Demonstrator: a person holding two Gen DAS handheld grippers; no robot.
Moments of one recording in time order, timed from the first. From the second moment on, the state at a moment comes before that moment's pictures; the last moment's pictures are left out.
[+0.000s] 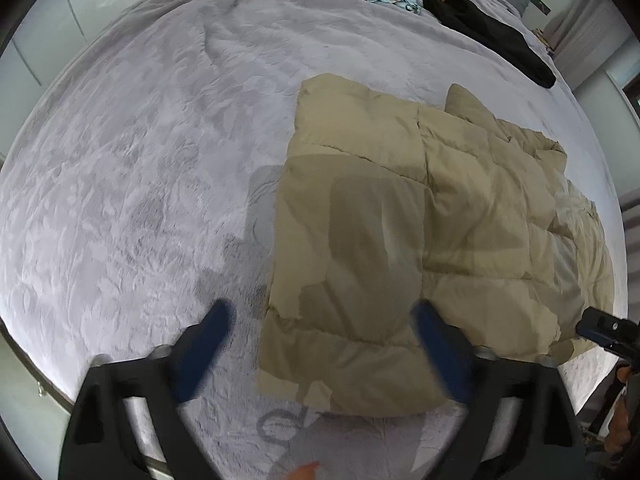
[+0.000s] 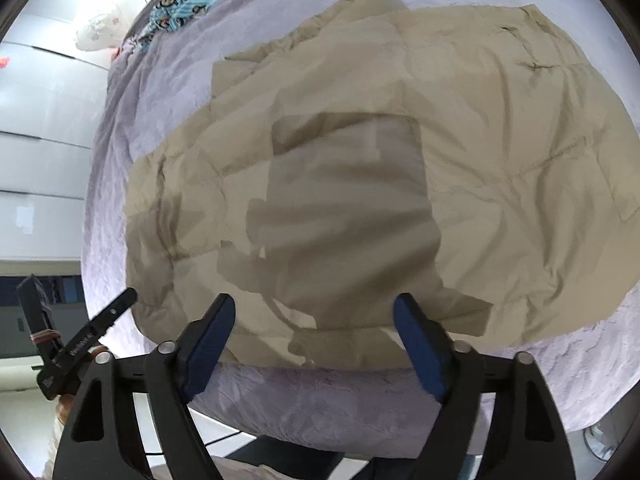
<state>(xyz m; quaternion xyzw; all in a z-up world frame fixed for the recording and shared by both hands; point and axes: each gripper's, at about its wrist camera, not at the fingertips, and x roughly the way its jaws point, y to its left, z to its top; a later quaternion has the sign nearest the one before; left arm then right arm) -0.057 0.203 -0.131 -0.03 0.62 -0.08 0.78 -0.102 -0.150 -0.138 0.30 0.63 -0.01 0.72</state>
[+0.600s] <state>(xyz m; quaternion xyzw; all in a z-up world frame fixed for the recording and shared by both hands) -0.045 0.203 -0.150 -0.04 0.63 -0.10 0.77 -0.084 -0.129 -0.128 0.24 0.61 -0.02 0.76</state>
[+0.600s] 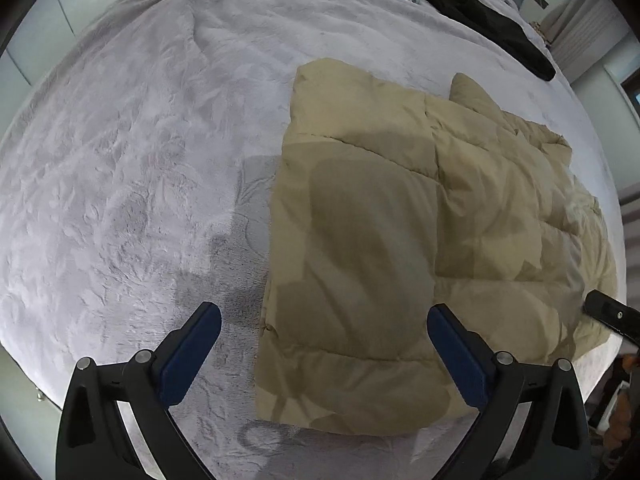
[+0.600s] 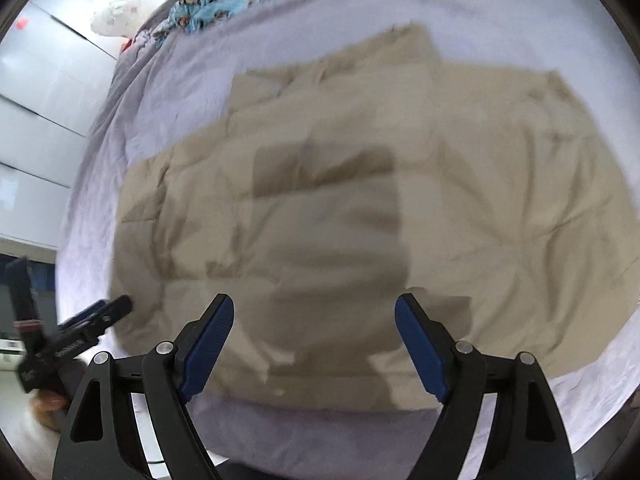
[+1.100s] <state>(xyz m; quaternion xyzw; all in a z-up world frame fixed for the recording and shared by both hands) -0.016 0.227 -0.161 -0.12 0.64 -0.20 0.73 -0.083 -0.129 -0.154 0.31 0.62 0.00 0.72</state>
